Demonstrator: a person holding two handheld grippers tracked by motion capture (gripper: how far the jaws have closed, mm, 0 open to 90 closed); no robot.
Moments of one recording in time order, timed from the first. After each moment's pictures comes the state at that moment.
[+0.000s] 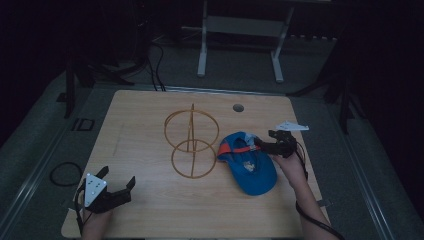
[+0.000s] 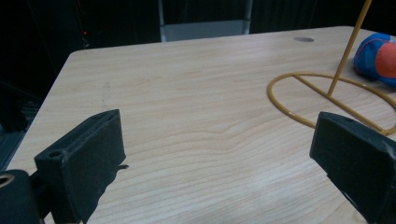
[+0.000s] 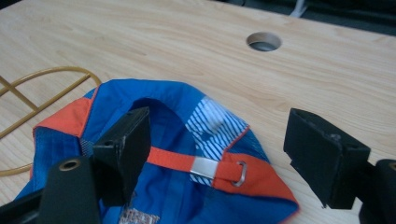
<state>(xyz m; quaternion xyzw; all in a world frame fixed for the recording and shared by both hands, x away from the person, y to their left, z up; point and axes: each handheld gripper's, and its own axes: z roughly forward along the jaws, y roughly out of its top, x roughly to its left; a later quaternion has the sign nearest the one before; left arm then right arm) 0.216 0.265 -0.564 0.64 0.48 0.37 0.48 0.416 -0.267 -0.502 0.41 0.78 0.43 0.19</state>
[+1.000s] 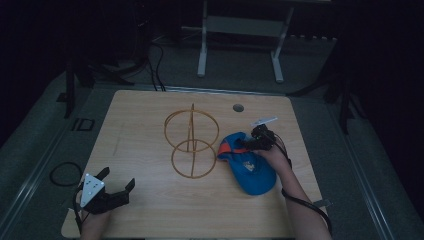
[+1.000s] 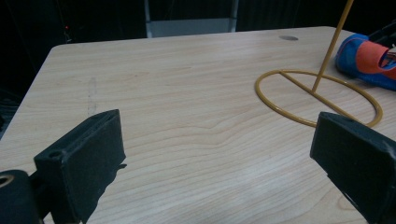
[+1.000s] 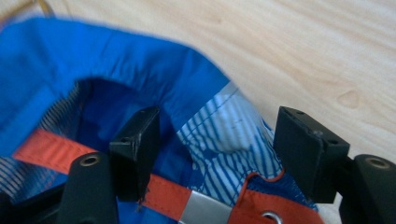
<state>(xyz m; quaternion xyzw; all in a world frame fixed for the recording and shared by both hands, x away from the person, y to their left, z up) 0.215 0.271 -0.566 0.64 0.47 0.34 0.49 0.471 -0.223 -0.544 0.38 0.85 0.32 0.15</state>
